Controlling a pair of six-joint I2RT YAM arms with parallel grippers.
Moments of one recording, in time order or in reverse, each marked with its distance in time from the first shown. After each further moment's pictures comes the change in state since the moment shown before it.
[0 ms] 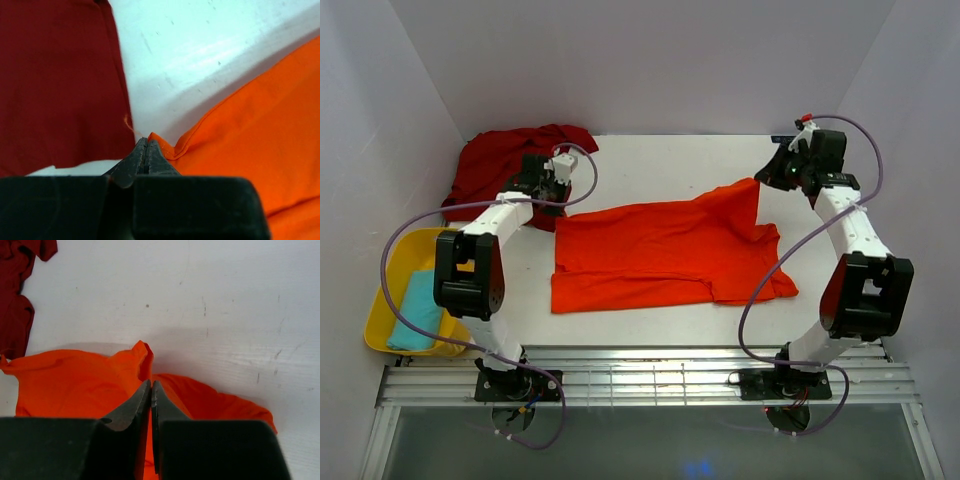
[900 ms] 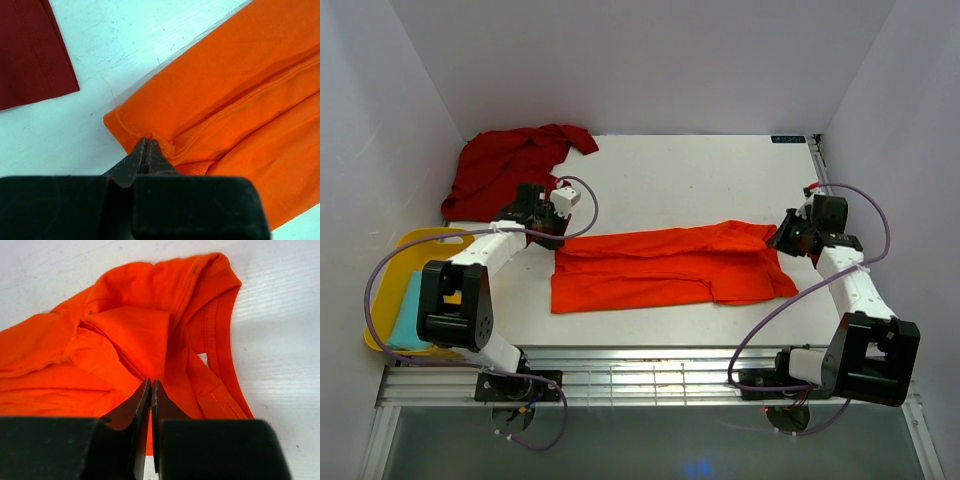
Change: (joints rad) left arm 0.001 -0.234 -0.317 -0.039 0.124 0.091; right arm -0.061 -0.376 -0.528 -0.077 0.161 0.014
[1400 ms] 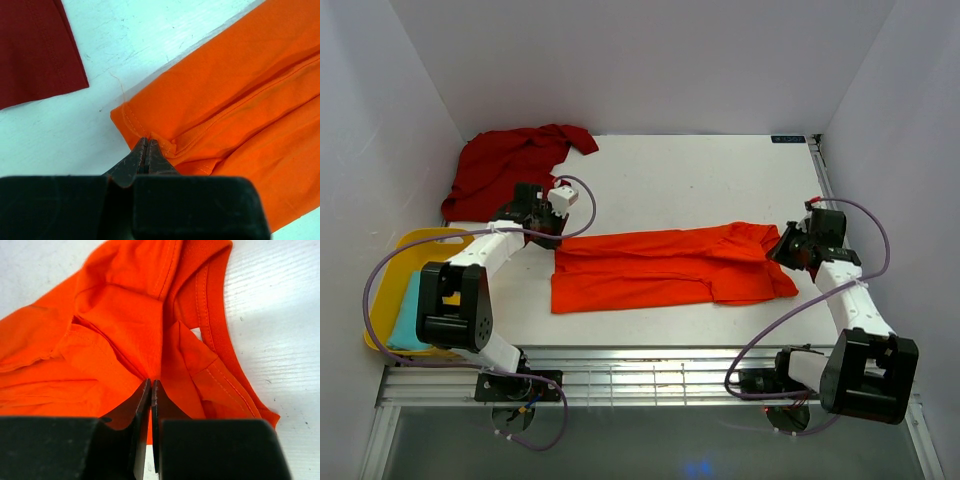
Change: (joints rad) left arm 0.013 -0.006 0.002 -0.004 -0.007 0.016; right arm -0.005 -0.077 -0.116 -0.005 0.029 0.047
